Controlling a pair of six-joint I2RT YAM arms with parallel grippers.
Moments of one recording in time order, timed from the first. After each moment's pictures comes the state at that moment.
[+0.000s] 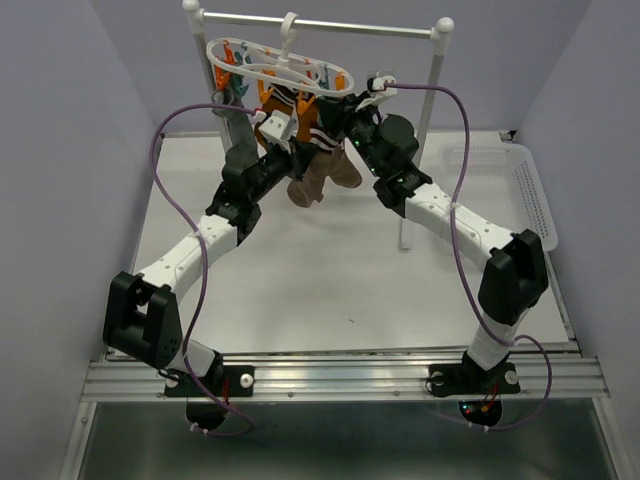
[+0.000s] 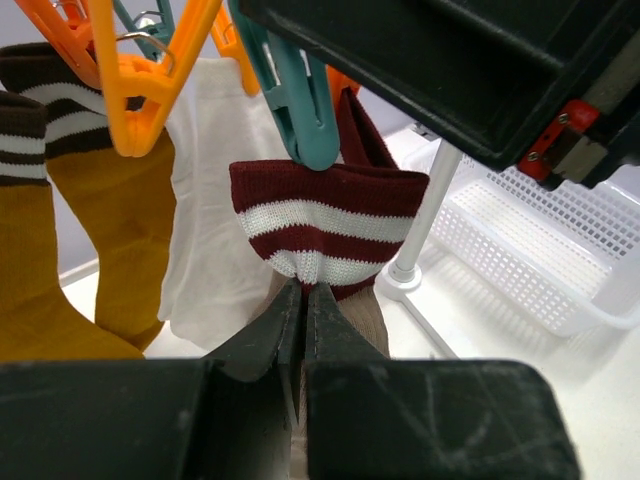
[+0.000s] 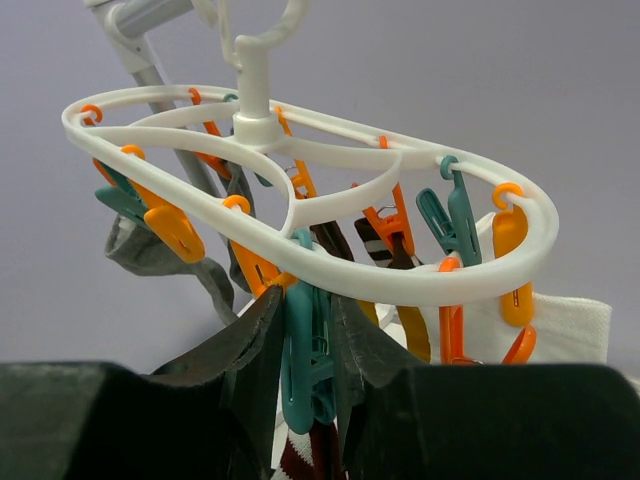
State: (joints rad) left arm -0.43 1.45 1.10 0.44 0.28 -0.14; right arm 0.63 1.77 1.57 0.53 0.06 0.27
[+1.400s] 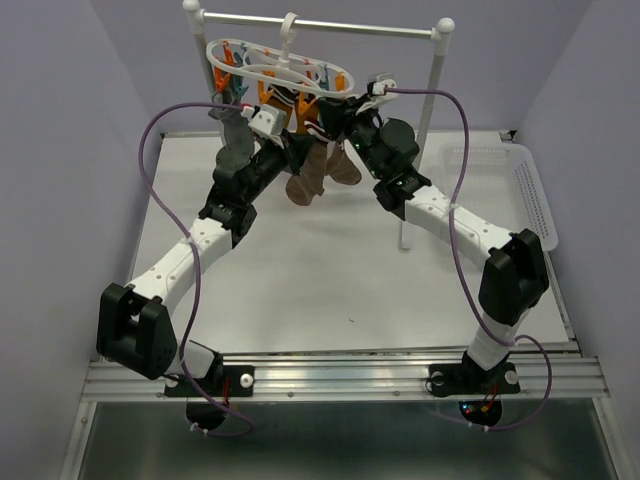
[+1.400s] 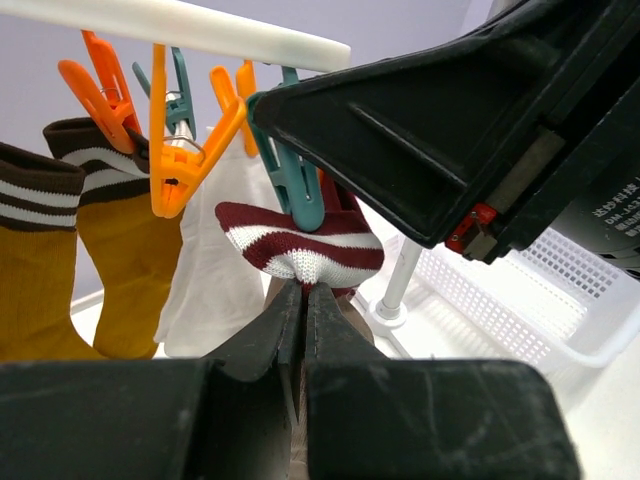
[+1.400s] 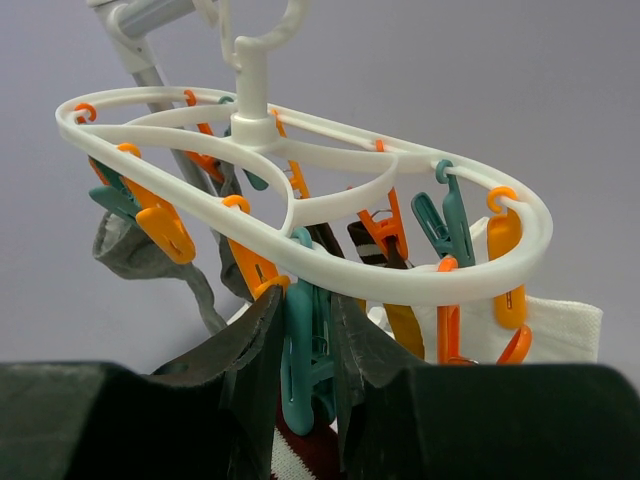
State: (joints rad) left arm -0.44 1.39 1.11 0.46 0.26 -0.19; right arm 0.63 1.77 1.55 0.59 0.05 0.23
